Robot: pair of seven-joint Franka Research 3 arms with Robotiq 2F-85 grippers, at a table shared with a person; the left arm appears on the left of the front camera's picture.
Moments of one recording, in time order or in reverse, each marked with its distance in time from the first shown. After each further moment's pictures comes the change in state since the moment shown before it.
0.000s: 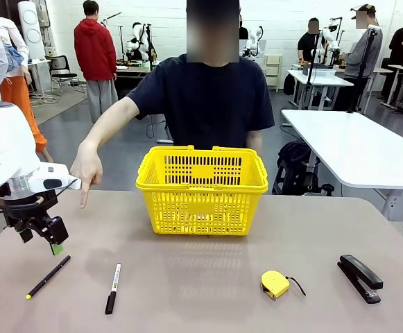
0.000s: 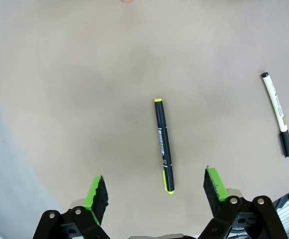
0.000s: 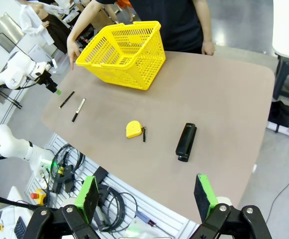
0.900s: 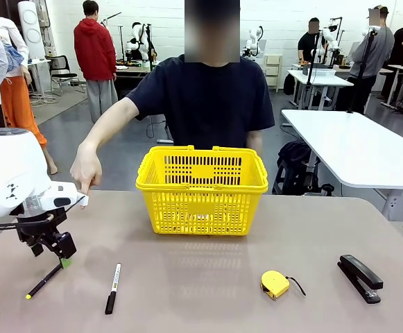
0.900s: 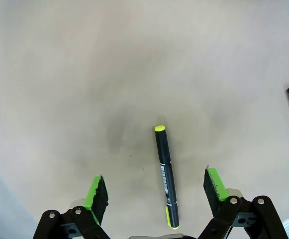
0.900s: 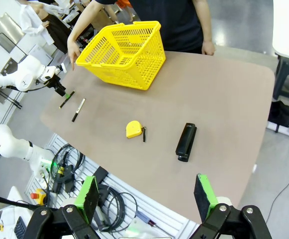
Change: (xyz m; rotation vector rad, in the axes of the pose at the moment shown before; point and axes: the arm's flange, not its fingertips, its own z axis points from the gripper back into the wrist) left arm 0.013 0.003 -0.060 -0.029 0.022 -0.019; right arm 0.000 0.000 0.000 0.000 0.000 0.000
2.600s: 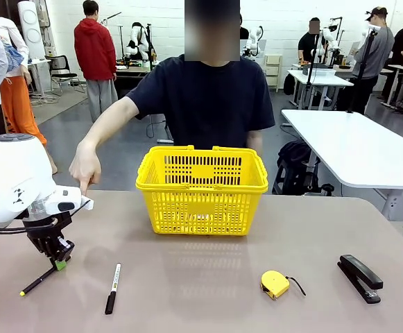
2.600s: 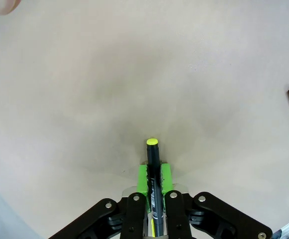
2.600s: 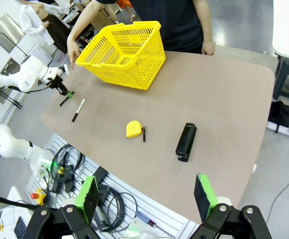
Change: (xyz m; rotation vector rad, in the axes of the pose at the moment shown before) left arm 0.006 -0.004 -0.010 -0.007 -0.009 -0.058; right arm 0.000 0.000 0.000 0.000 0.000 0.000
